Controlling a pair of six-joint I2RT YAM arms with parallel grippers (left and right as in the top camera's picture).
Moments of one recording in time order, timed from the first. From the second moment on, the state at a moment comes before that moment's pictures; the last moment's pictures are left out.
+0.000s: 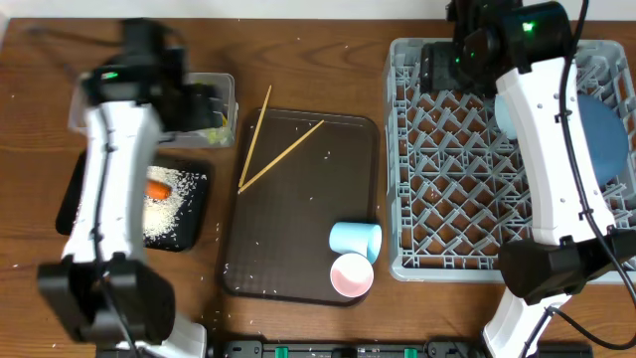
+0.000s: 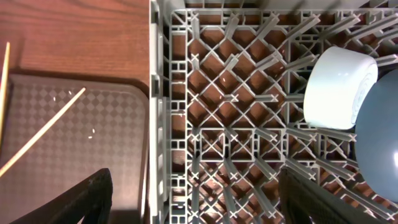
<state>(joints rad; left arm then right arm) -0.01 1.73 1.63 -1.09 0.06 -0.09 0.25 1.96 2.26 -1.45 0.10 0.26</state>
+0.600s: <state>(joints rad) -0.23 2.06 1.63 -0.97 0.04 0.12 0.24 1.96 2.15 -1.44 0.12 0.26</state>
